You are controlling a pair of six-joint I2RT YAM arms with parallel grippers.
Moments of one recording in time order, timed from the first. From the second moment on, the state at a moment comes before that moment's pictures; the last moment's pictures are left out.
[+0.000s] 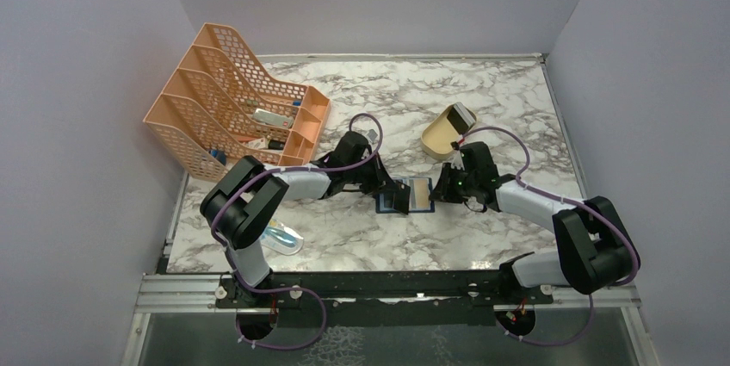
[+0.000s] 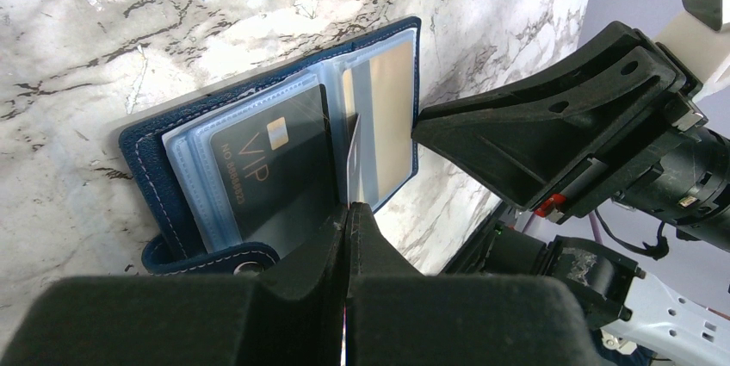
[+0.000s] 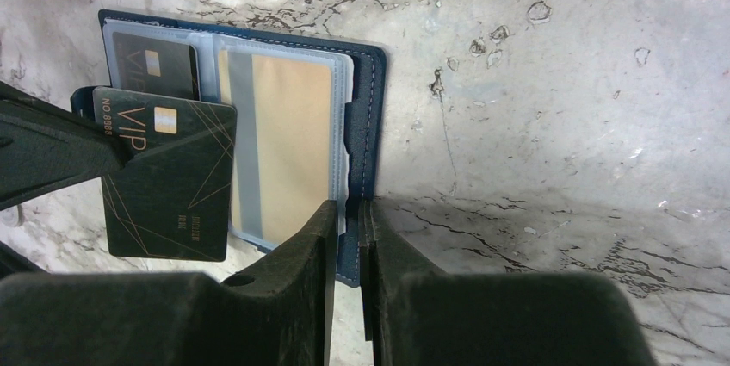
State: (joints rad) left arm -0.70 1.74 0.82 0.23 0.42 -0.98; right arm 0.37 1.36 0.53 -0.07 -0.25 0.46
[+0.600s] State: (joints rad) left arm -0.69 1.77 0.82 0.24 0.40 -0.97; right arm 0.37 1.36 0.52 -0.06 -0.26 0.47
